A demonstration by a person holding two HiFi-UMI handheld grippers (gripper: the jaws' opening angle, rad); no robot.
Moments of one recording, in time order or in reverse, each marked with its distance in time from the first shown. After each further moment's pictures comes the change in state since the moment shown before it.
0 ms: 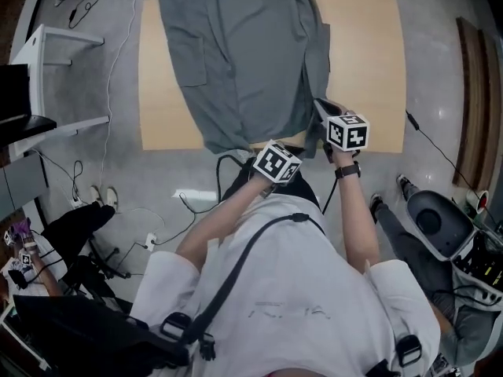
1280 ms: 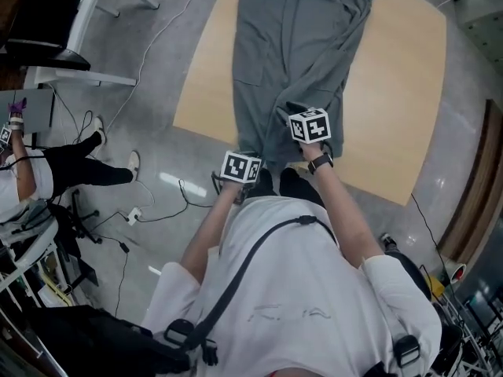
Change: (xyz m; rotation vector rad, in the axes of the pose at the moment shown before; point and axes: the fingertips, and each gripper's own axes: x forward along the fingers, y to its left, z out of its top) left arm -0.141 0.164 -0.123 -0.493 -0.138 0.428; right arm 0.169 0.196 0.006 -0.270 0.195 0.315
